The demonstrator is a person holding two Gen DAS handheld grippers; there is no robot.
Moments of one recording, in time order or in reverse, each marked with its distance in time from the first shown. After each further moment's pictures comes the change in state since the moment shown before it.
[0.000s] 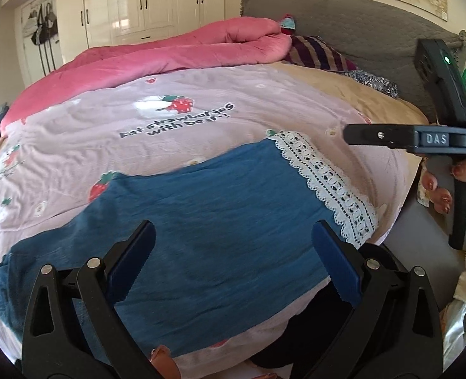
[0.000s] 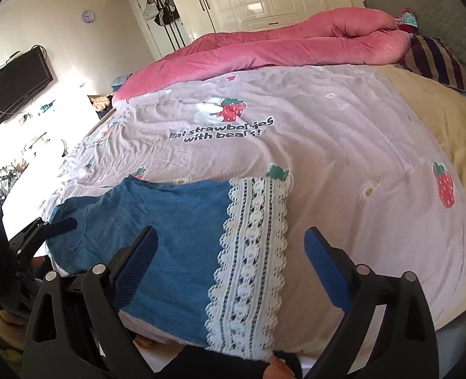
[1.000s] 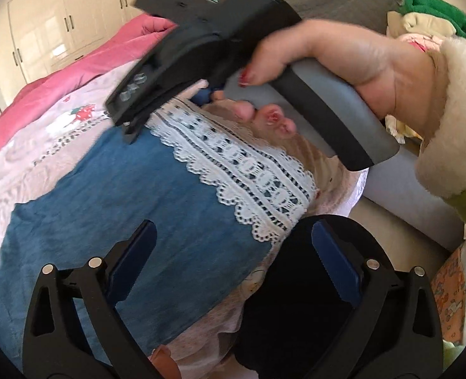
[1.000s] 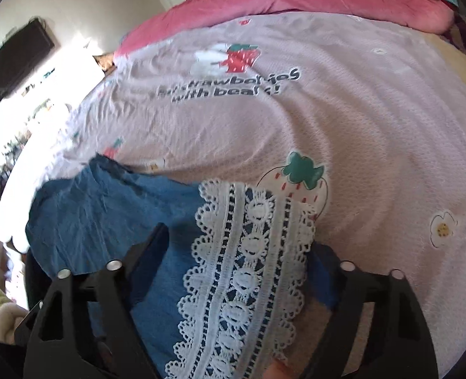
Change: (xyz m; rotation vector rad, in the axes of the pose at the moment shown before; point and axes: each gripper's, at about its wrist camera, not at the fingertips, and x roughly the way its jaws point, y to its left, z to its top) left arm 0.062 -0.115 -0.035 0.289 0.061 -0.133; right arm 0.114 -0.012 0.025 -0.052 0.232 0.094
